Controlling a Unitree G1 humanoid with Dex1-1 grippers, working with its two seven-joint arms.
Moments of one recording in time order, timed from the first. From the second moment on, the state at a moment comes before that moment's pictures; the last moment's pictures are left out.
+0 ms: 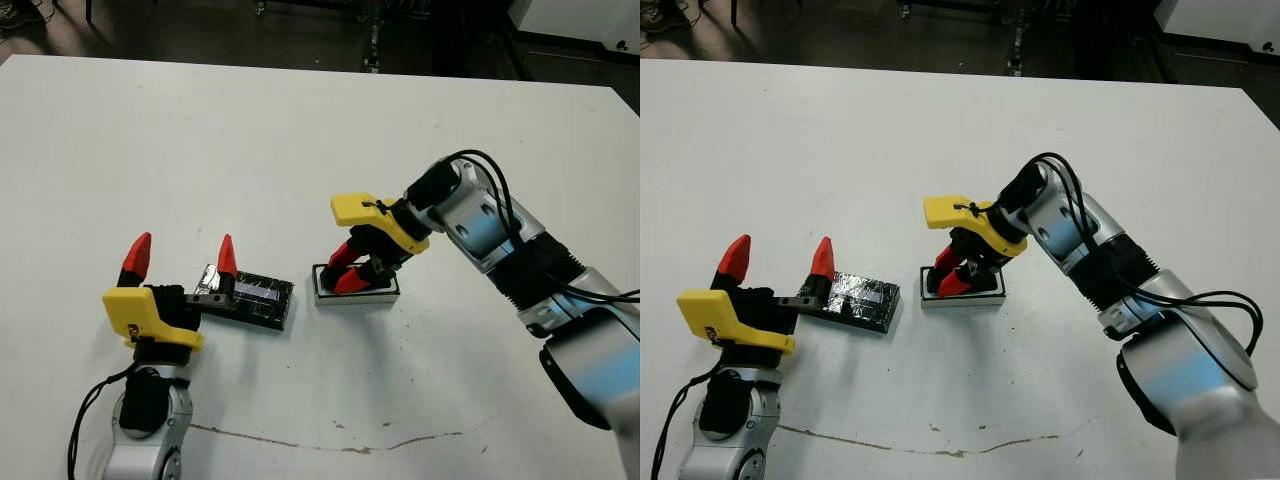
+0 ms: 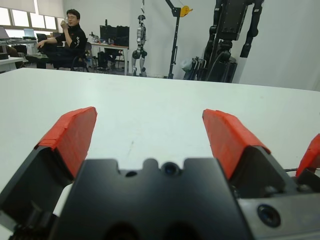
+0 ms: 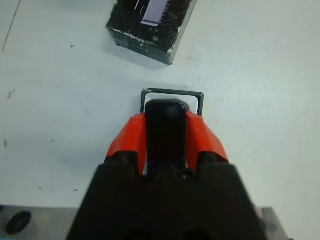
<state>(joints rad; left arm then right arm) 0.24 0.05 -0.02 -0.39 -0.08 -0.06 -0.01 -0.94 -0.47 0.65 0.36 -0.04 0.43 1.42</state>
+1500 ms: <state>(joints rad) 0.25 0.05 -0.02 -0.39 -0.08 -0.06 -0.01 -0.90 -0.50 0.61 0.29 -0.15 0.39 1.36</state>
